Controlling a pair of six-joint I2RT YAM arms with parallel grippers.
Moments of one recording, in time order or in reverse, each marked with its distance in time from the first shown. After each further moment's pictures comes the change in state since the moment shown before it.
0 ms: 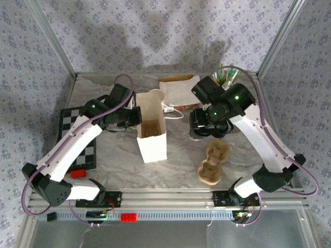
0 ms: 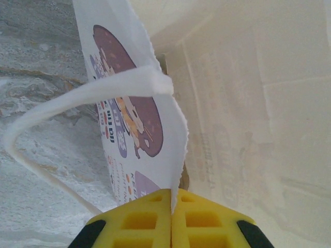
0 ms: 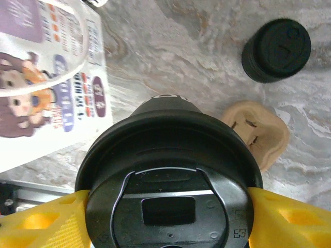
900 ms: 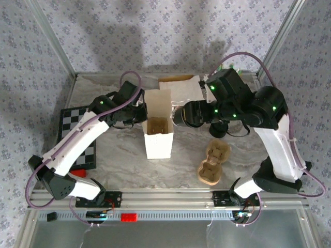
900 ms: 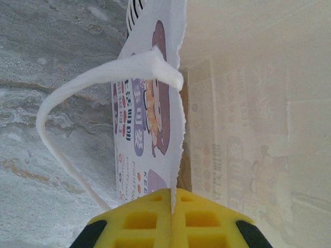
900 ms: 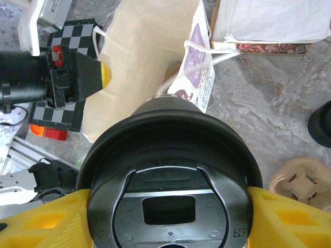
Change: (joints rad) left arm -0.070 0.077 0.090 -0.005 -0.100 -0.063; right arm 0.117 -0.010 0.358 0.000 -0.060 -0.024
